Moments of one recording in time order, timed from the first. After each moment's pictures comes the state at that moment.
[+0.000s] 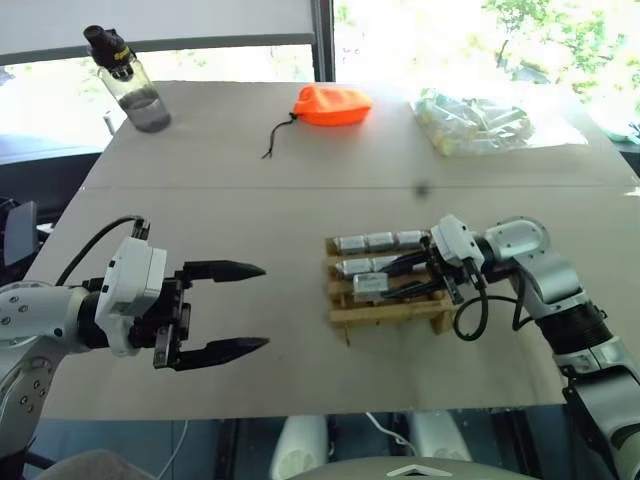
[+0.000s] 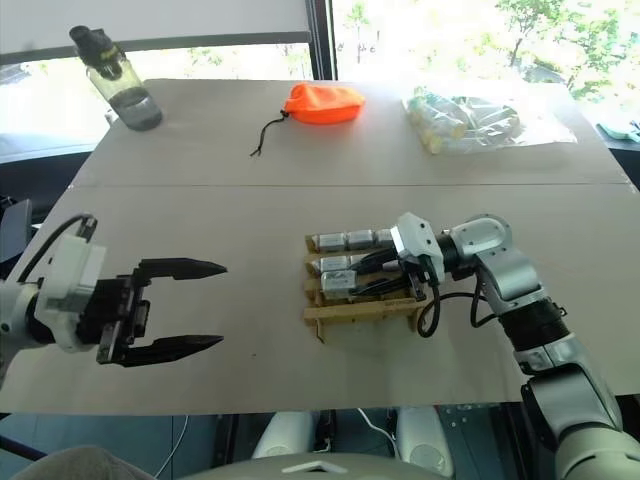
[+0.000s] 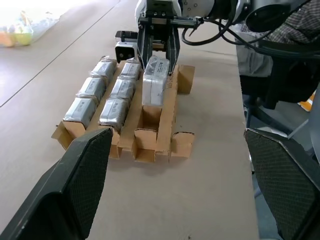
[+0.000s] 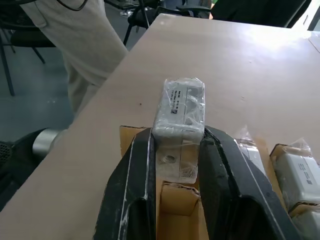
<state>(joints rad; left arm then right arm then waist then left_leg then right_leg) 0.18 0.97 0.51 -0.55 -0.80 0.45 -1.30 -0.60 -0.50 0.28 0.12 0.42 0.08 1.51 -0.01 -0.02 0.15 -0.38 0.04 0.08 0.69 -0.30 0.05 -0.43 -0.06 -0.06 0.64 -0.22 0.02</state>
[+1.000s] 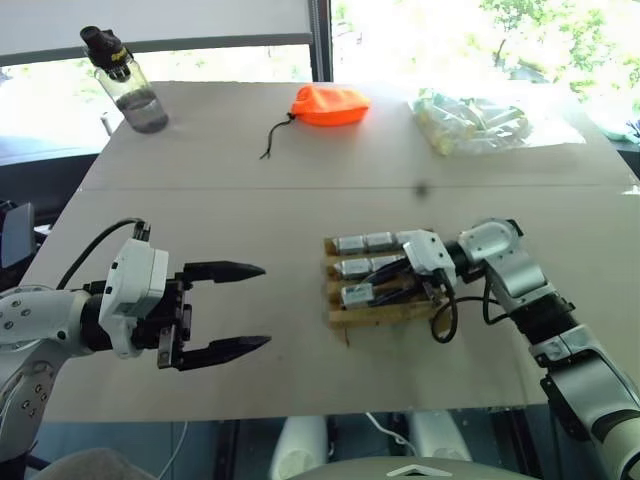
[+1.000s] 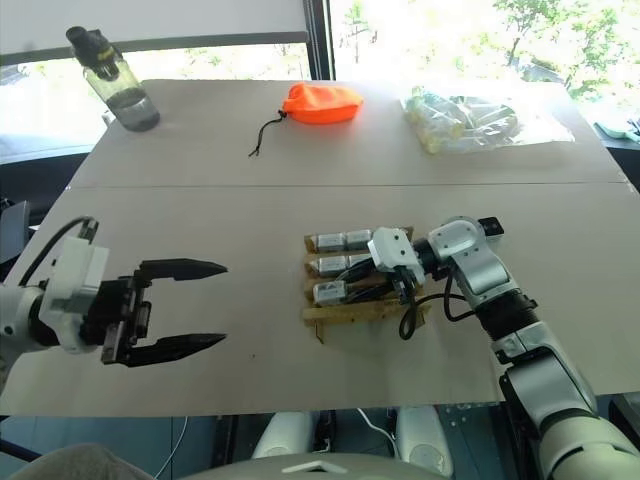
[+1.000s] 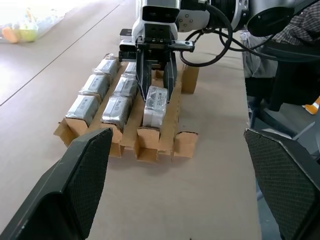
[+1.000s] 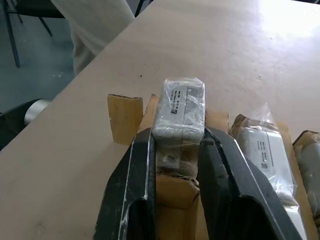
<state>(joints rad) 0.17 0.97 0.50 -0.55 -0.79 0.45 -1.28 -0.66 -0.42 0.36 0.31 0.27 -0.07 1.54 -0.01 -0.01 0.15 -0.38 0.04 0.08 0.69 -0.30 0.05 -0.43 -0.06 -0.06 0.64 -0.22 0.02</state>
